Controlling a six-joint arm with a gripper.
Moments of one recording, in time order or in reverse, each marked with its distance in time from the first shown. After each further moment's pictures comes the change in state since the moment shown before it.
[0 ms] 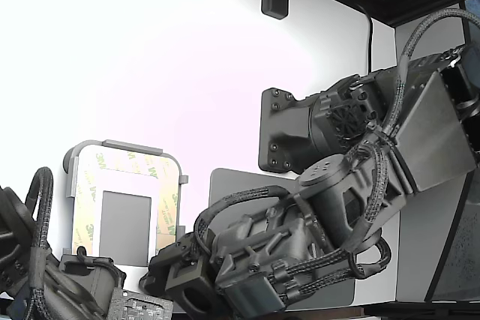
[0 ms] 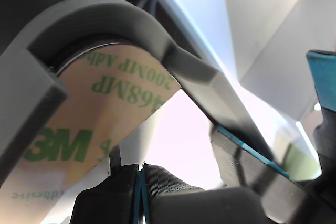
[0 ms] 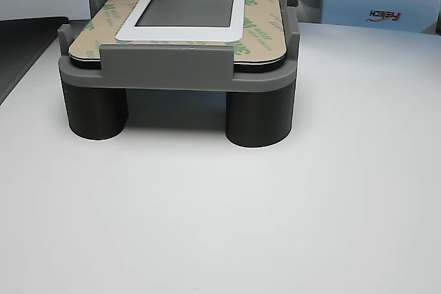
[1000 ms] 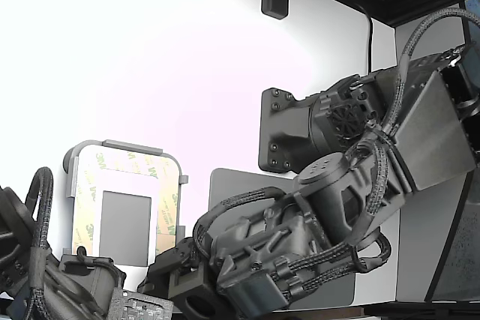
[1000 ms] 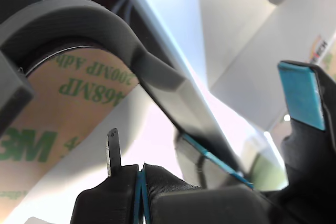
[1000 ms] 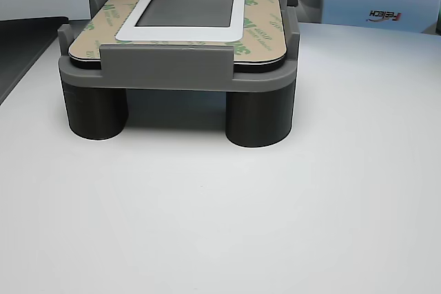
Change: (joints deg) arm -0.5 0.0 0.4 -3.4 -2.0 -4.9
